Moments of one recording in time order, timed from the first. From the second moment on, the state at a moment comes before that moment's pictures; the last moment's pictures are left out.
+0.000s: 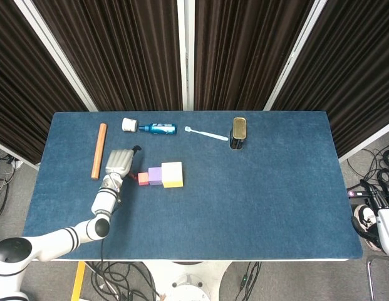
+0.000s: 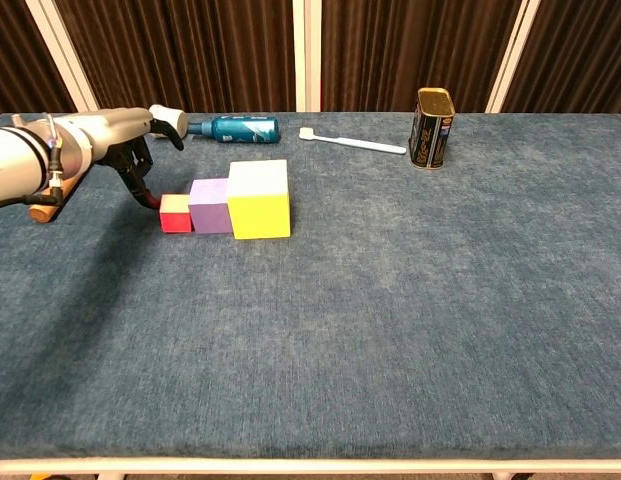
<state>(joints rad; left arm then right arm) -0.87 -1.72 -0.26 -1.10 0.65 0.81 0.47 0.04 -0.97 0.06 -1.64 -1.53 1.53 0.11</state>
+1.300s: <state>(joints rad) -0.90 -1.73 -0.24 -1.13 0.63 0.81 0.51 0.03 -0.97 0.06 -1.63 -1.53 1.53 0.12</state>
